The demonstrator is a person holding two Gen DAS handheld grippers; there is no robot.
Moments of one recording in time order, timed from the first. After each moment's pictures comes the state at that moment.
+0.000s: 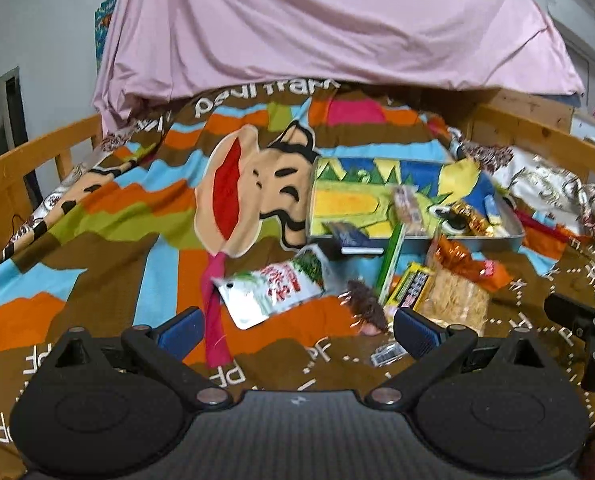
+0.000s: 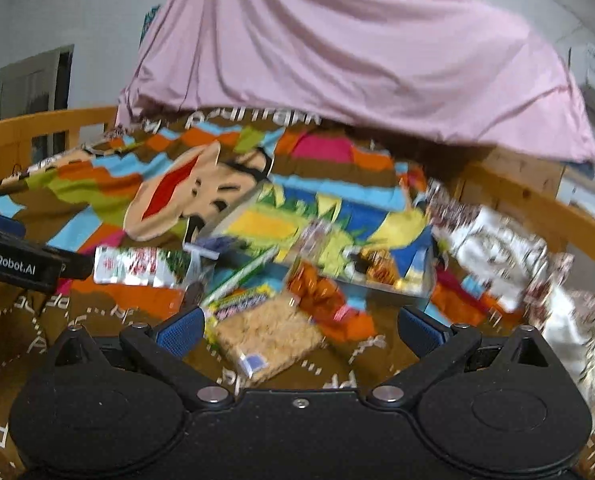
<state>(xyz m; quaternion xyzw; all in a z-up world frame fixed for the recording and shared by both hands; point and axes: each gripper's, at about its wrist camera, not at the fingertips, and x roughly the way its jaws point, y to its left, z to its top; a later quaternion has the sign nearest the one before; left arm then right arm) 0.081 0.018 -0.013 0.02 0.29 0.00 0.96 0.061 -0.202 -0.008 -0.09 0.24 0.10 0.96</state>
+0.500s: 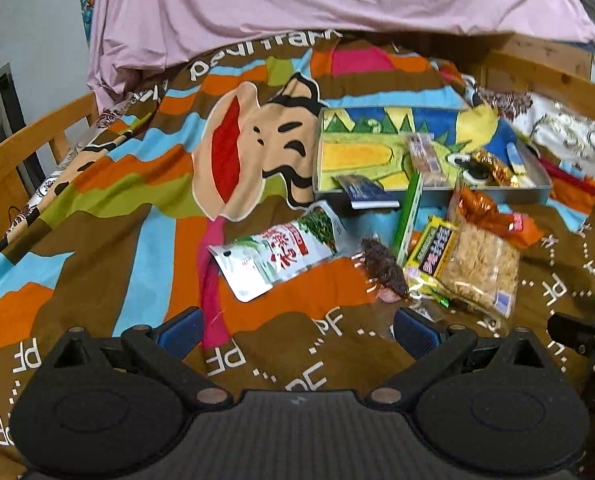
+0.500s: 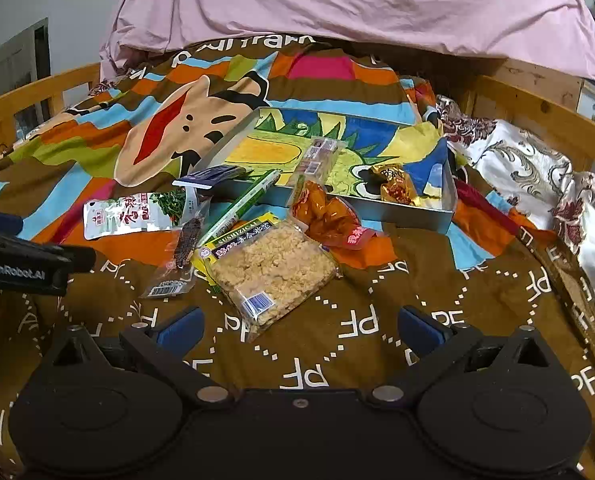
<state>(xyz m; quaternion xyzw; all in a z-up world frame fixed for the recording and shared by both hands) 0.111 0.003 -0.037 0.06 0.35 0.02 0.93 0.089 -0.206 -0.035 -0.04 0.34 0.09 0.94</state>
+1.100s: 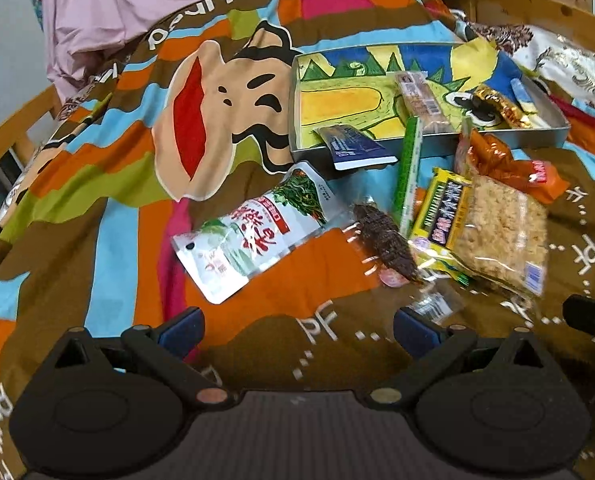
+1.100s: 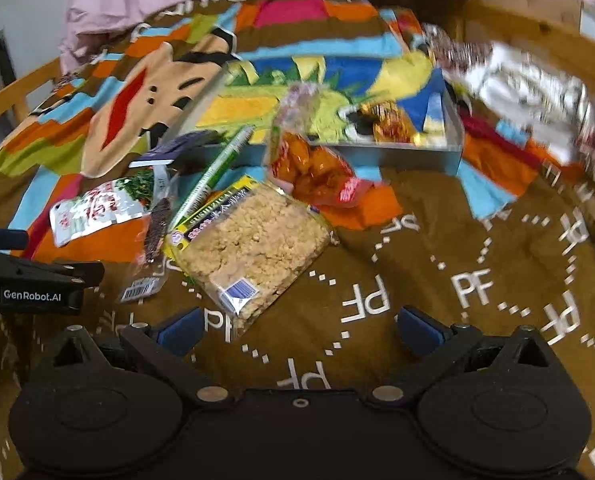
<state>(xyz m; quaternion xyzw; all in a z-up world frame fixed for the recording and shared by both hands) 0.165 -0.010 -0.064 0.11 0.42 0.01 0.90 0.142 -0.216 -0.062 0.03 0.43 0.07 0.90</state>
